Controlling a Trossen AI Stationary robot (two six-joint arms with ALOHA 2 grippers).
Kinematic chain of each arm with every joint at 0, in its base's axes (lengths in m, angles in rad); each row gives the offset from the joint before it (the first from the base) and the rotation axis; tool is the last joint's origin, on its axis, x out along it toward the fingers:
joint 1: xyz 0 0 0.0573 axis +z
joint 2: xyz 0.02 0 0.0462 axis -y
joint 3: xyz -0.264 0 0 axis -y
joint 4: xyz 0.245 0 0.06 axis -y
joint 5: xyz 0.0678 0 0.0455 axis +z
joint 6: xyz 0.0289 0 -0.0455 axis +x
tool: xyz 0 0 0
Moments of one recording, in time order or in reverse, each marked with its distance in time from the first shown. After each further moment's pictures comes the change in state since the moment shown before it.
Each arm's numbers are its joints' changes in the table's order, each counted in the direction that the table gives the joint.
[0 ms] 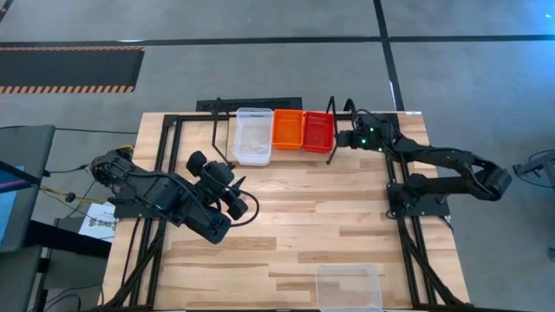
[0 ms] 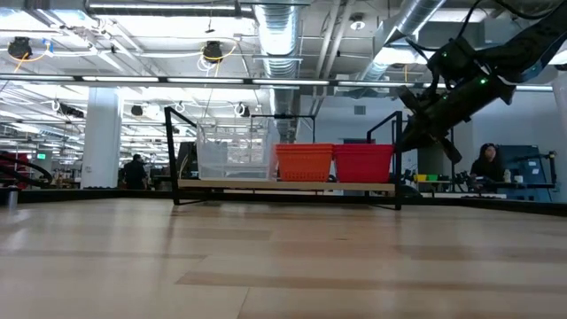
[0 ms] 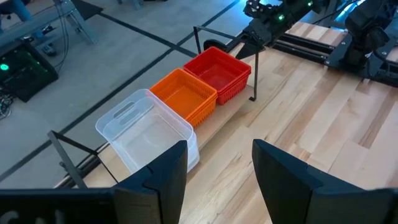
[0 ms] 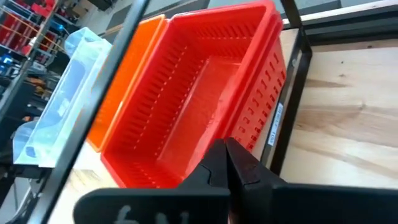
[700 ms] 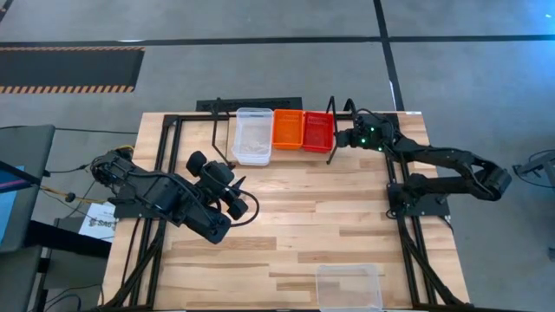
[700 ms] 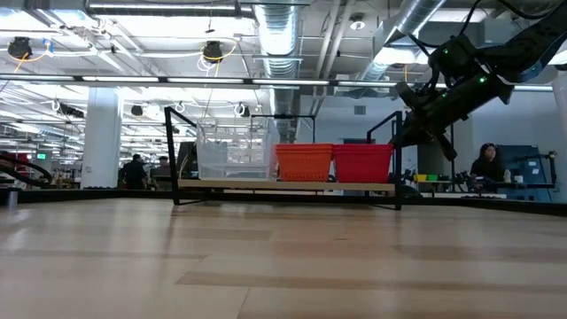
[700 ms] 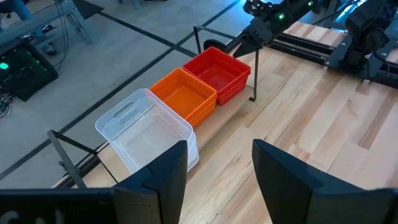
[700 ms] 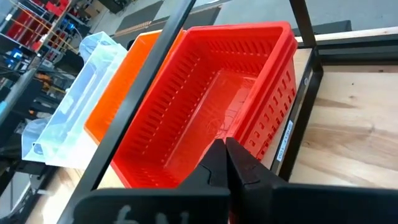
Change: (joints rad) left arm 0.000 0.000 0.000 0.000 0.000 -0.006; right arm 0.003 0.000 0.000 0.048 0.002 -0.055
